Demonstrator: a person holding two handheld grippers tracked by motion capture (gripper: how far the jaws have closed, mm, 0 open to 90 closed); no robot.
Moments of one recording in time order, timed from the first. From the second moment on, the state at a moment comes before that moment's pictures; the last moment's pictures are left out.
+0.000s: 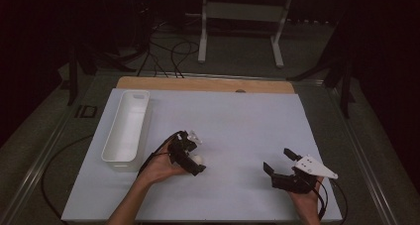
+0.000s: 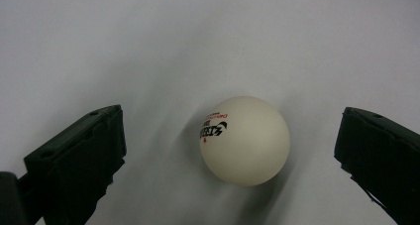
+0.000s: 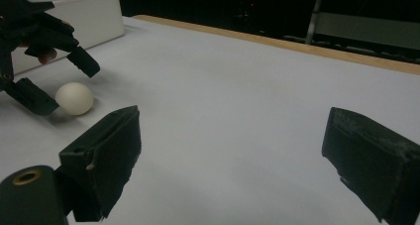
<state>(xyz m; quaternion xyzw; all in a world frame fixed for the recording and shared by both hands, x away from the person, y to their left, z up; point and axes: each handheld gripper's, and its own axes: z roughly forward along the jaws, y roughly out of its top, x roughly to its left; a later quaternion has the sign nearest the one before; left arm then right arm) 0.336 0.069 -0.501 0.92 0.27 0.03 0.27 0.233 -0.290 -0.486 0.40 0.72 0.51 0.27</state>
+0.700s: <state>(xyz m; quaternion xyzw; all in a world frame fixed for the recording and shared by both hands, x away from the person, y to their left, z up) 0.334 0.067 -0.505 0.93 0.25 0.01 0.26 0.233 -0.291 -0.486 0.40 0.72 0.51 0.27</state>
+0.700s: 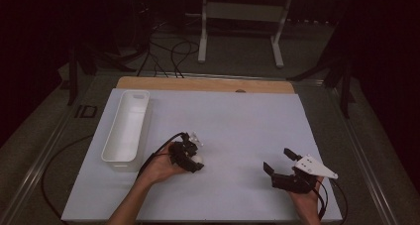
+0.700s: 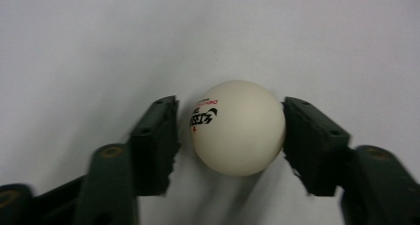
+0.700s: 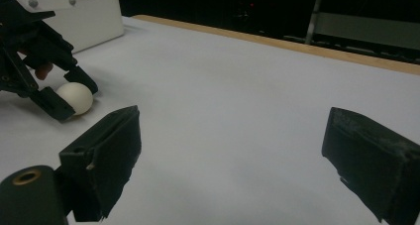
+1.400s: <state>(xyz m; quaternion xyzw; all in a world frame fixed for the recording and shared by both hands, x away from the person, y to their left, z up) 0.332 0.070 -0.498 0.93 0.26 0.02 0.26 0.233 -0.290 -0.486 0.39 0.72 0.51 0.27</state>
